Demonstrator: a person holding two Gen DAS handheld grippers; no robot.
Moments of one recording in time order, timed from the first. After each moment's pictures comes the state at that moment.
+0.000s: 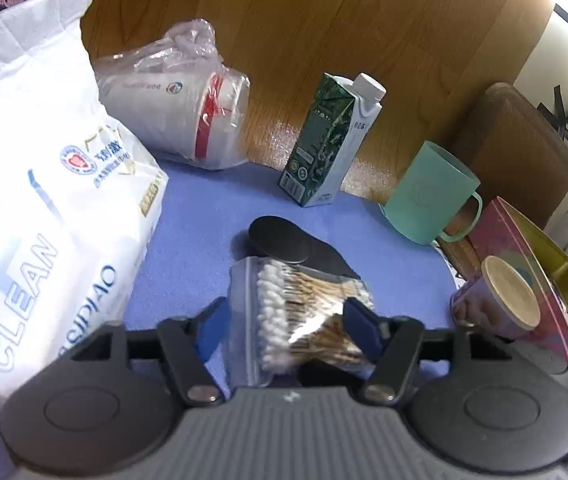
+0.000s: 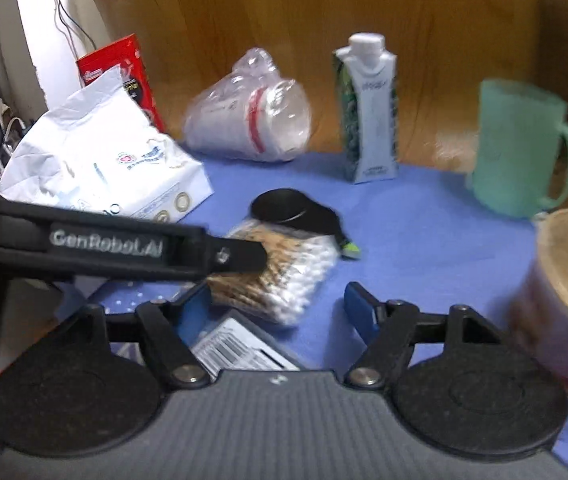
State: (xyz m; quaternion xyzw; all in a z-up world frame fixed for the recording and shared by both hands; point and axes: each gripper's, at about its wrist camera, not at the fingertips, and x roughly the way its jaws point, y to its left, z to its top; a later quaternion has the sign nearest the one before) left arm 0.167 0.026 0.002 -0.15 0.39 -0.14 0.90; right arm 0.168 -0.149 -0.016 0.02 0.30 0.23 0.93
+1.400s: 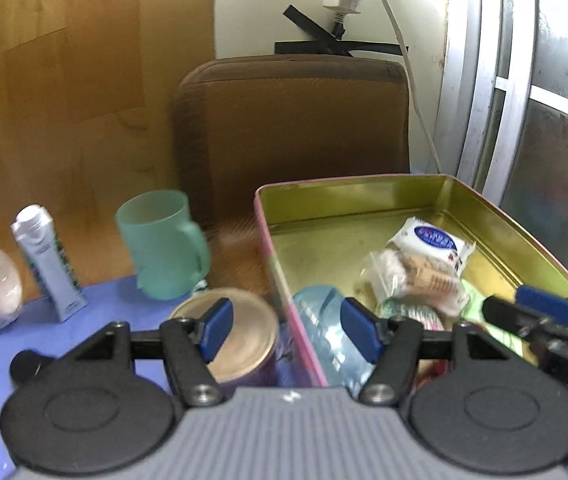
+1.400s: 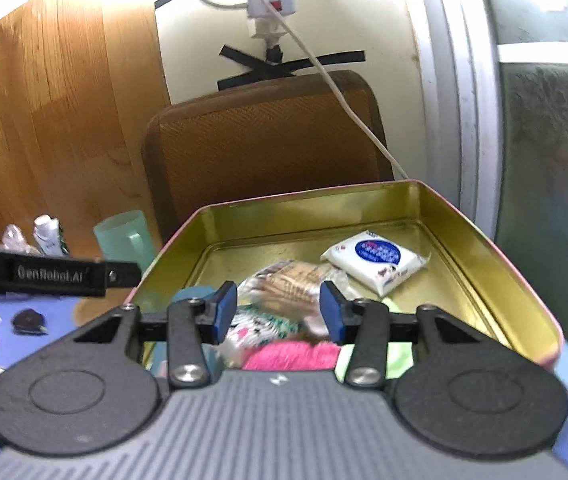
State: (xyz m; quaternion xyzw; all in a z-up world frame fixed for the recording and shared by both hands) left arm 0.120 -0.229 0.087 0.07 0.31 -0.24 0.92; right arm 0.010 -0.389 0.033 0.12 0.15 -0.10 0.98
